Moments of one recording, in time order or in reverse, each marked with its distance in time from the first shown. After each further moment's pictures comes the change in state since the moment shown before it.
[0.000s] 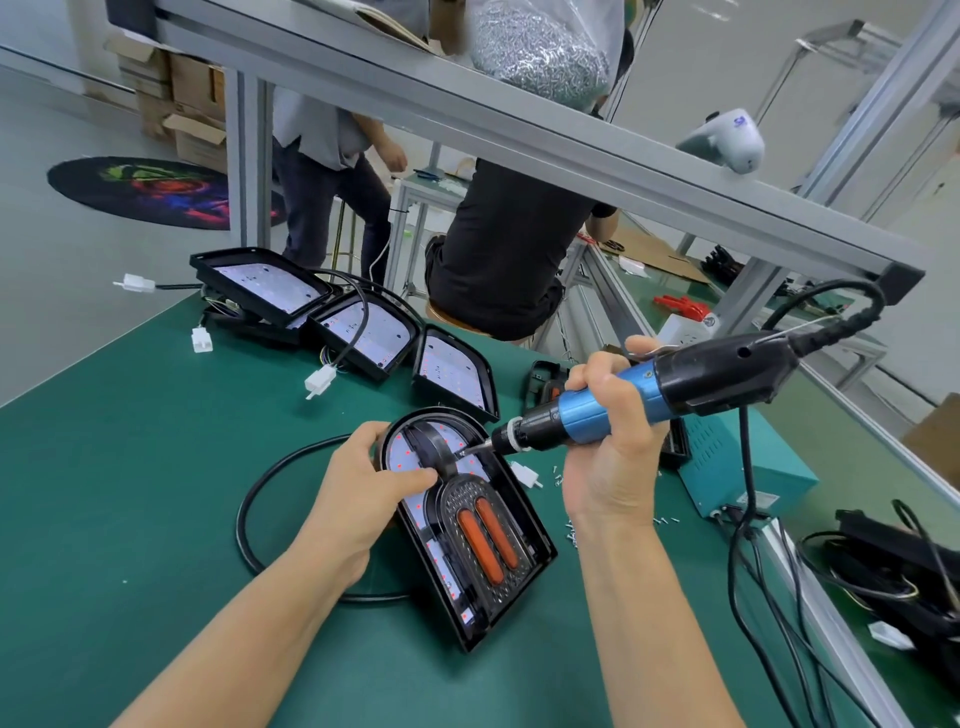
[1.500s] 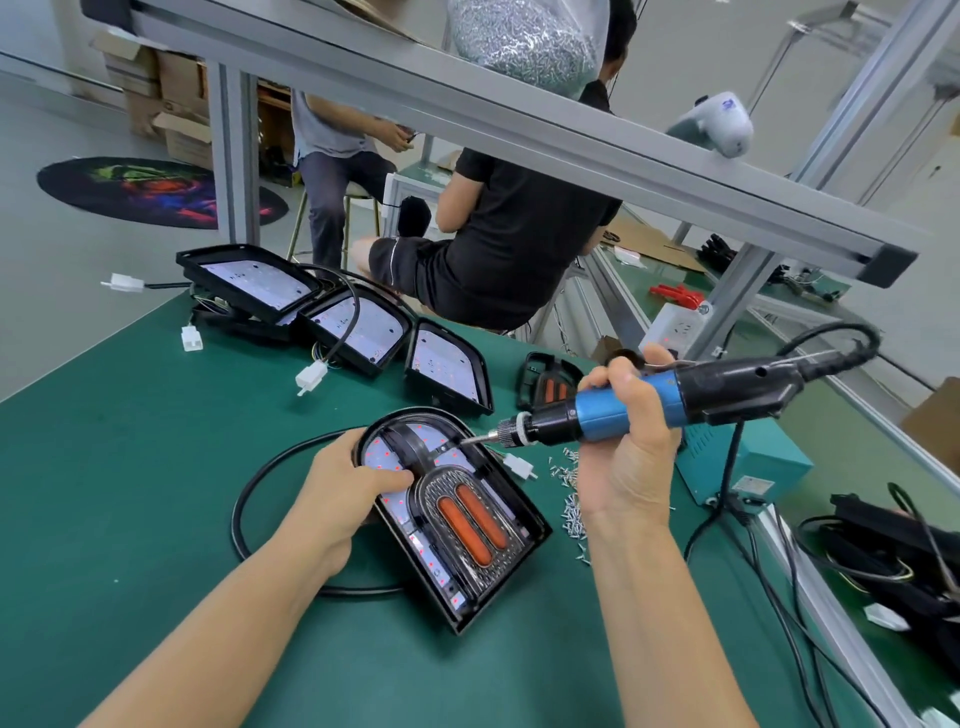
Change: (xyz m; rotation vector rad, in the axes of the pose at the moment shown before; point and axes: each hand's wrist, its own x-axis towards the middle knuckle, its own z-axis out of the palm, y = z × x) left_hand 0.010 -0.008 -0.008 0.055 0.036 -0.108; right_hand 0.004 0.002 -0.025 0.137 0.138 0.052
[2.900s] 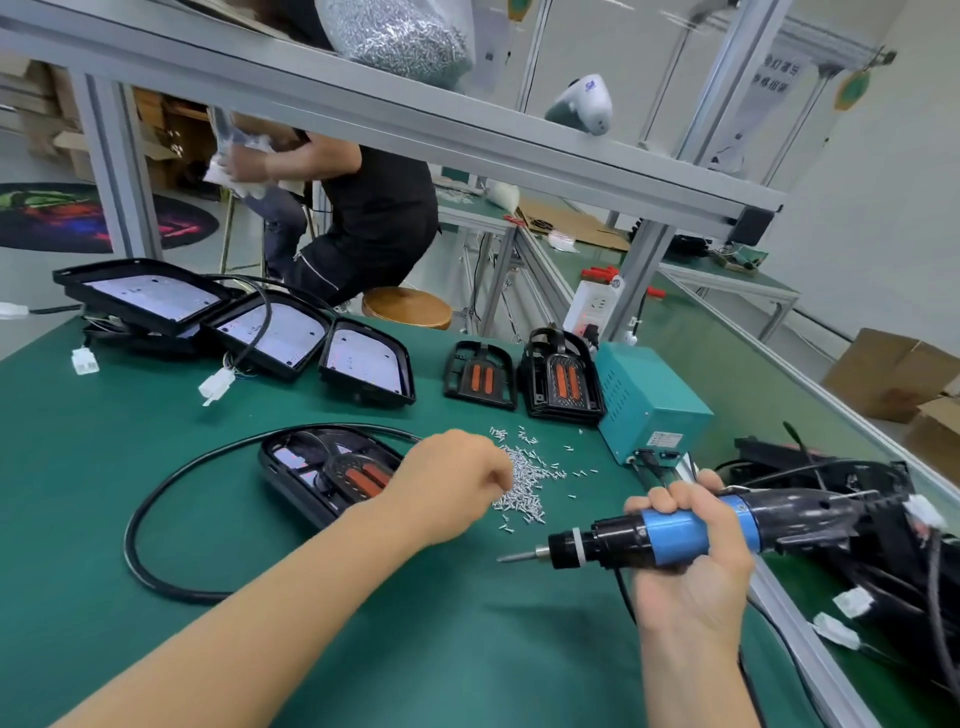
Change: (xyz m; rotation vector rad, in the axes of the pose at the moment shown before) left_hand -0.034 0.022 0.124 1.181 -0.485 0.757; right_hand -0.060 -0.080 -0.108 0.159 0.428 0.026
